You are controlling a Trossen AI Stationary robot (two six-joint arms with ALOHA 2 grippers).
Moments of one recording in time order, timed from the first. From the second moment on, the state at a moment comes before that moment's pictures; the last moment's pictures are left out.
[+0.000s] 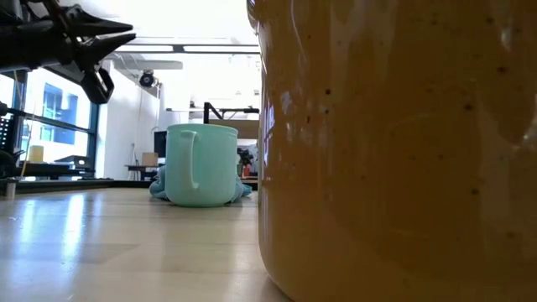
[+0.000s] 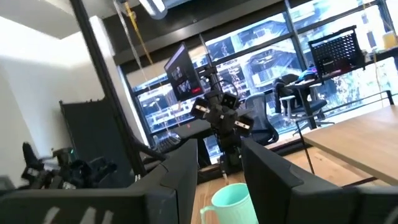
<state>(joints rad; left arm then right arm) 0.16 0.01 0.02 0.20 -0.03 -0.74 0.03 0.15 0.04 0.42 0.04 0.34</state>
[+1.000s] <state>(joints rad) 0.16 0.16 0.02 0.18 0.12 -0.77 0.03 0.35 0.16 0.42 0.02 0.36</state>
